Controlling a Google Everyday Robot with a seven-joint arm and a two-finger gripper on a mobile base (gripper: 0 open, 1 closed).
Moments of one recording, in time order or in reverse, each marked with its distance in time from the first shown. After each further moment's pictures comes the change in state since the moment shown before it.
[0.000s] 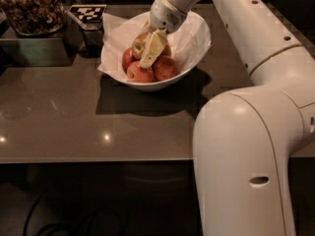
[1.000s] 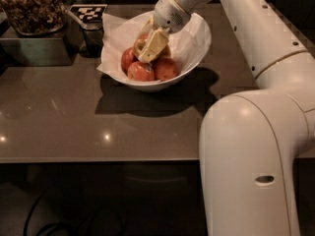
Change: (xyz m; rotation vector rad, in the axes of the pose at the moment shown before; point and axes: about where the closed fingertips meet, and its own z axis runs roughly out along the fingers) arm -0.004 0.001 -0.011 0.004 -0.117 0.012
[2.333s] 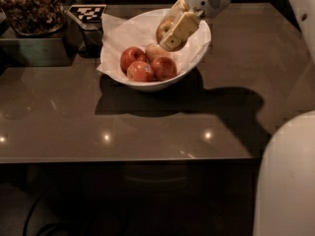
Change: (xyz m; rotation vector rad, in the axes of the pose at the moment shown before) arm -0.008 0.054 -0.085 0.098 -0.062 0.106
